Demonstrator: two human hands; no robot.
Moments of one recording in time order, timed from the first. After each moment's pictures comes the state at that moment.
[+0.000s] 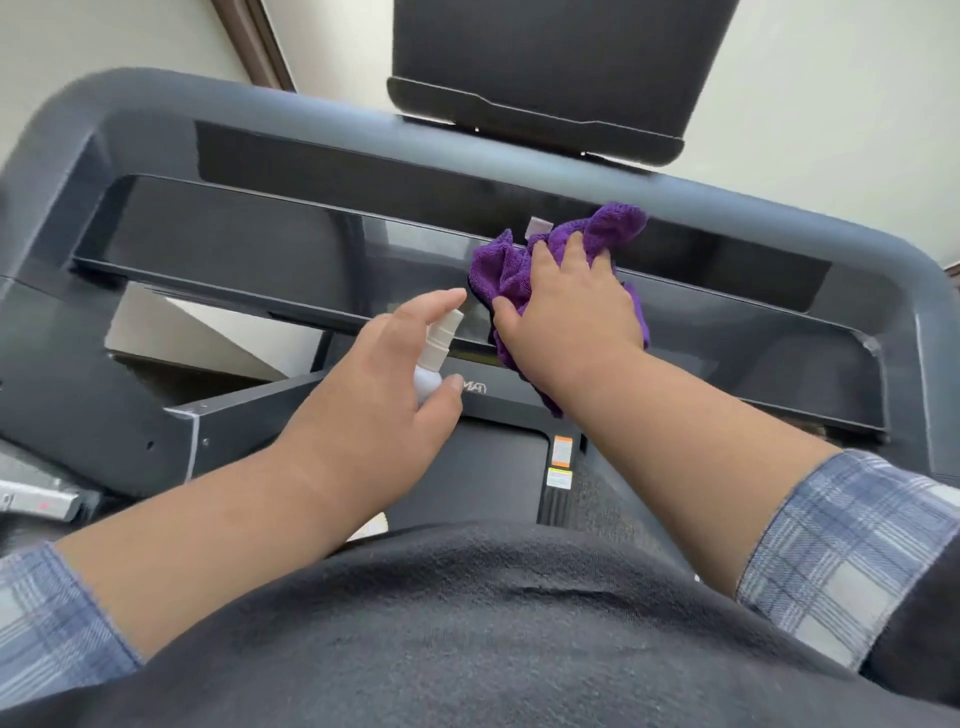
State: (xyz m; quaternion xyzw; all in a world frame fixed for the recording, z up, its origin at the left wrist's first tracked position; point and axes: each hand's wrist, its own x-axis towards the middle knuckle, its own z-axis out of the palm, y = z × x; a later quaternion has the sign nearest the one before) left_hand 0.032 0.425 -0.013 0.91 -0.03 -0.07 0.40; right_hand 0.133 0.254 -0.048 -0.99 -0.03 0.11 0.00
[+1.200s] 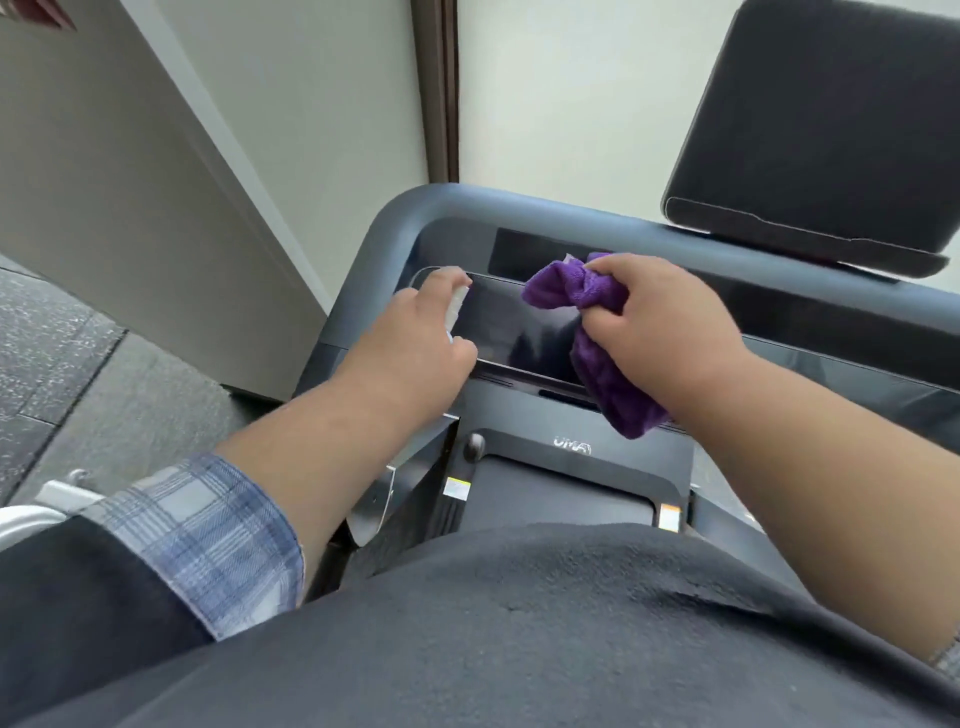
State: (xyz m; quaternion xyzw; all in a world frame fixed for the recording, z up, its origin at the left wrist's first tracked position) left_hand 0.106 0.667 -0.007 0.95 0.10 -0.08 0.29; right_hand 0.153 0.453 0.017 -0.97 -0.09 0.05 0.22
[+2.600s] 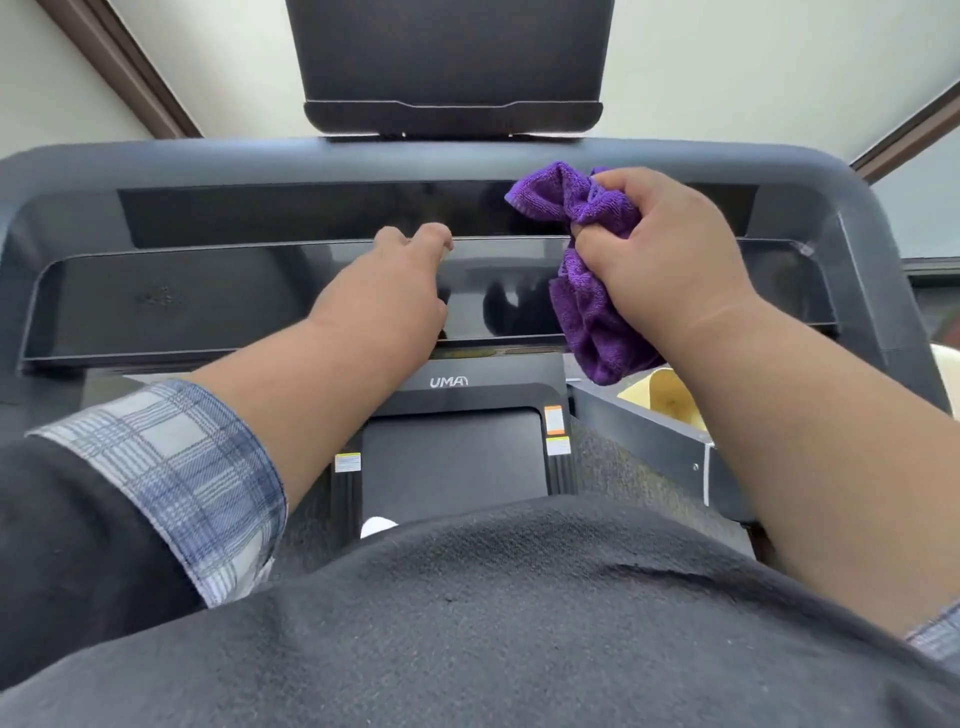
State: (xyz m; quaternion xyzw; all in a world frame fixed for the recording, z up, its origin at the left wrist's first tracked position) left_hand 0.137 0.411 -0.019 0.98 -0.11 -0.12 0.13; right_hand 0.104 0.203 0.028 -0.94 0.12 -0.03 0.31
